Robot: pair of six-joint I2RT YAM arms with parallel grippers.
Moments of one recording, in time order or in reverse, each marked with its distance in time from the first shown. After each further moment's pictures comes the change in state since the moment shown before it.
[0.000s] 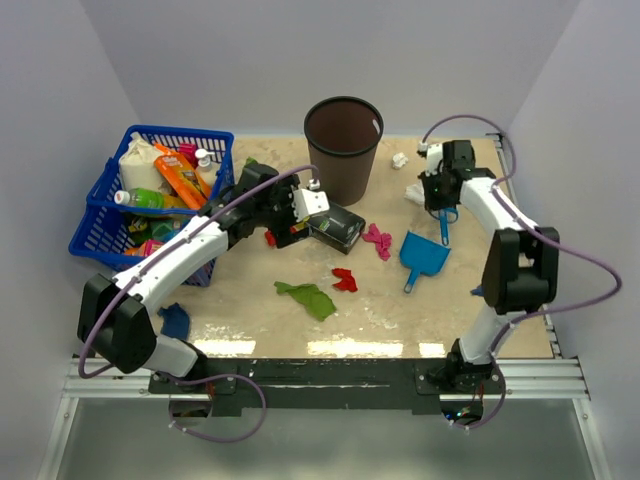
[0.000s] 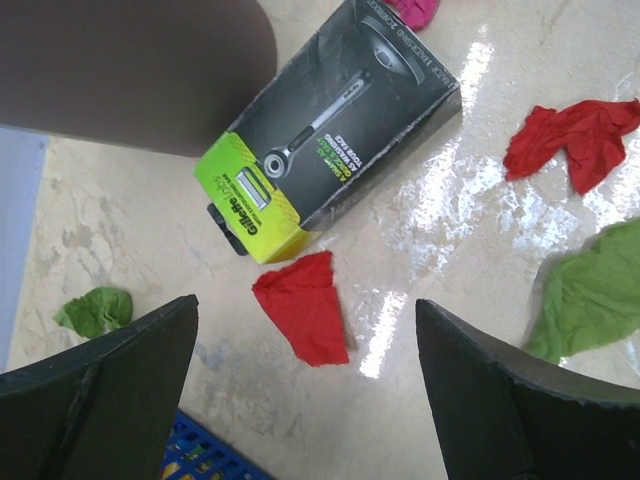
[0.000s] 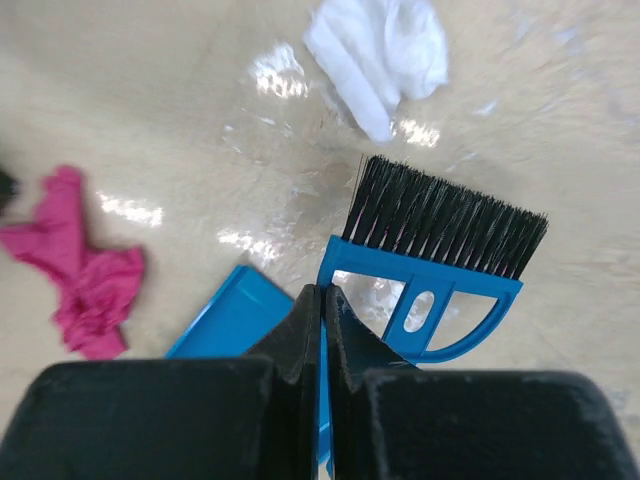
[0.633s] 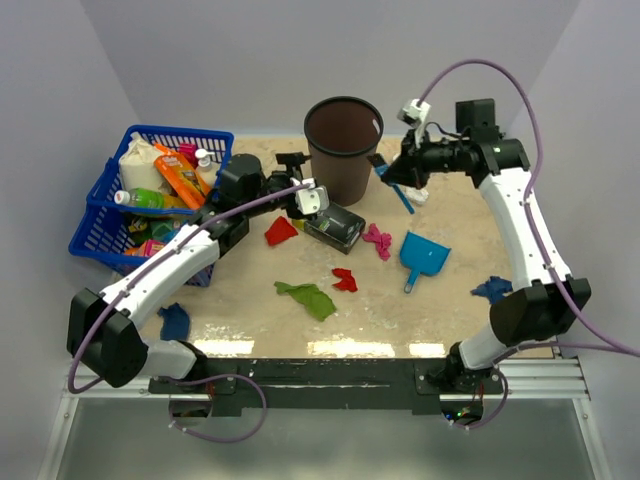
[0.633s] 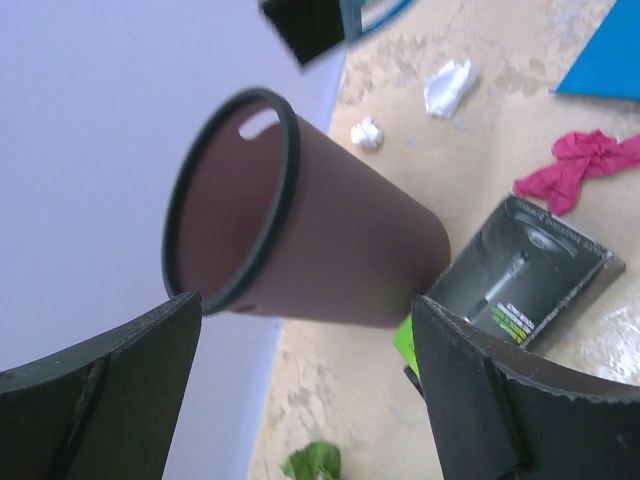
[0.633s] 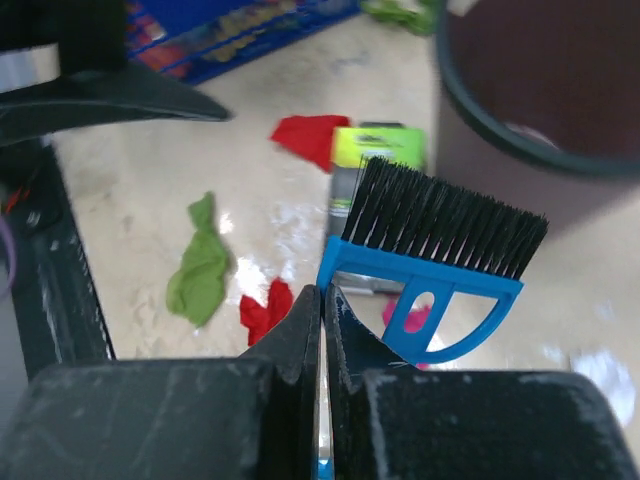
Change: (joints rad) left arm 0.000 -0.079 -0.058 0.460 0.134 0.209; right arm 0.068 -0.284 0.332 -0.311 -0.795 -0.203
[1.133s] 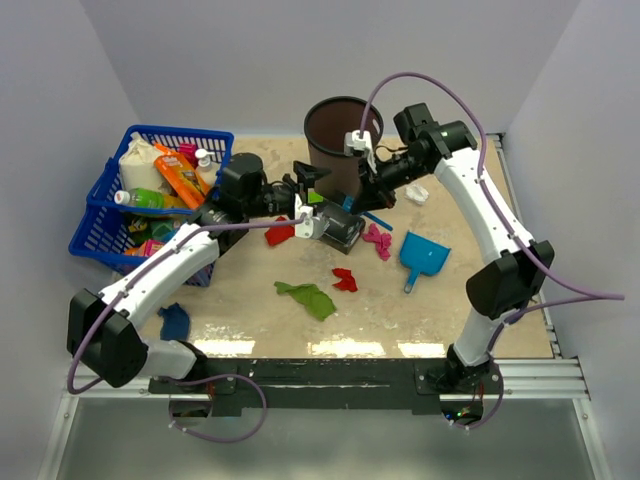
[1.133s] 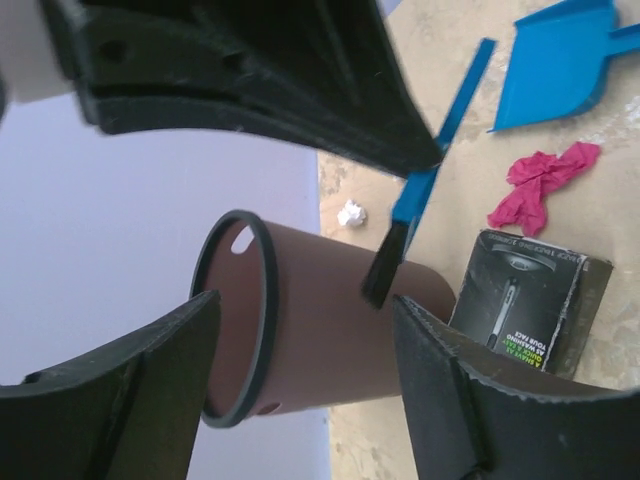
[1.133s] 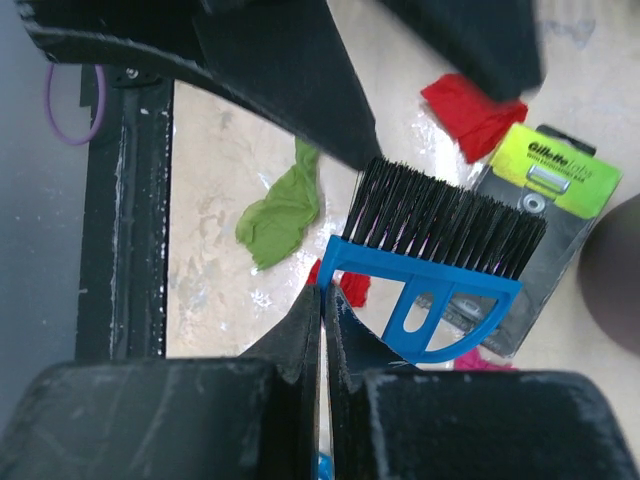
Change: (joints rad) left arm -0.002 -0.003 0.024 -0.035 0.274 0.261; right arm 0.246 0.238 0.245 -0.457 -0.064 -0.439
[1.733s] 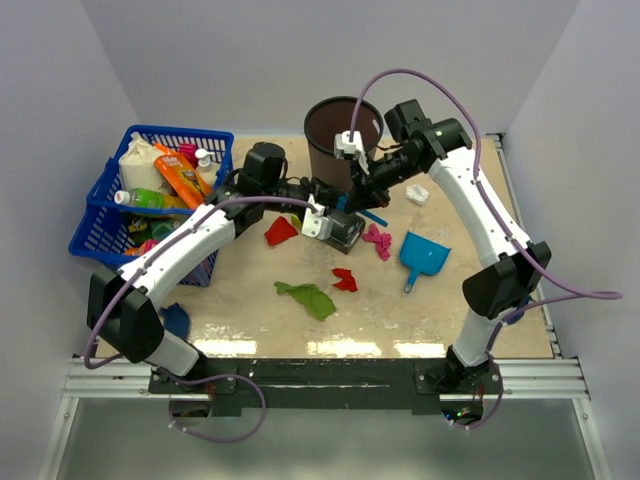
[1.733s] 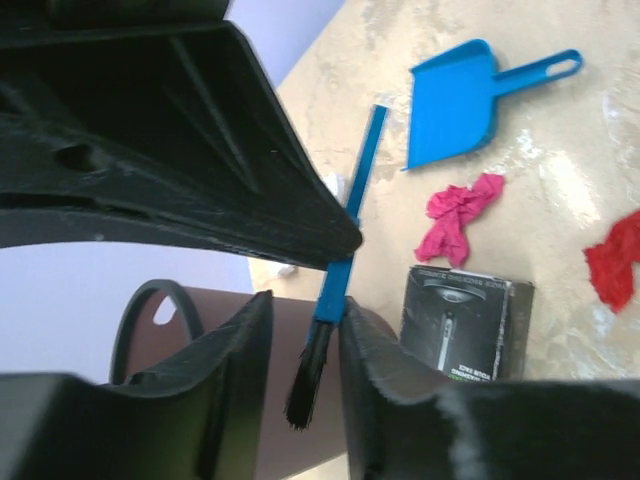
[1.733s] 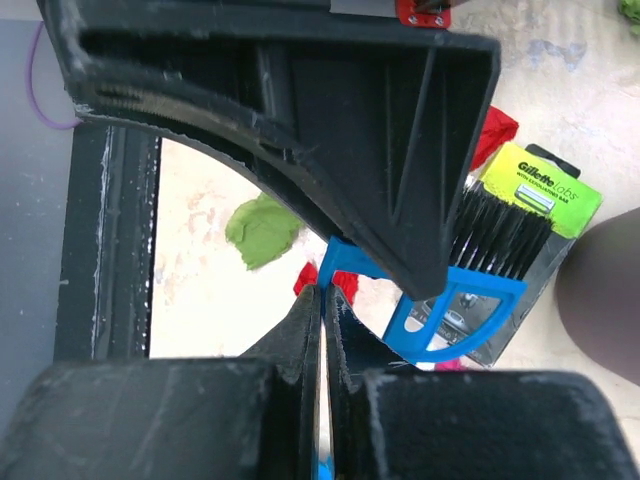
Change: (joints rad) left arm -0.026 0.146 0.170 -0.242 0.148 0.112; right arm 0.061 0.021 0.092 -0.033 0.050 -0.035
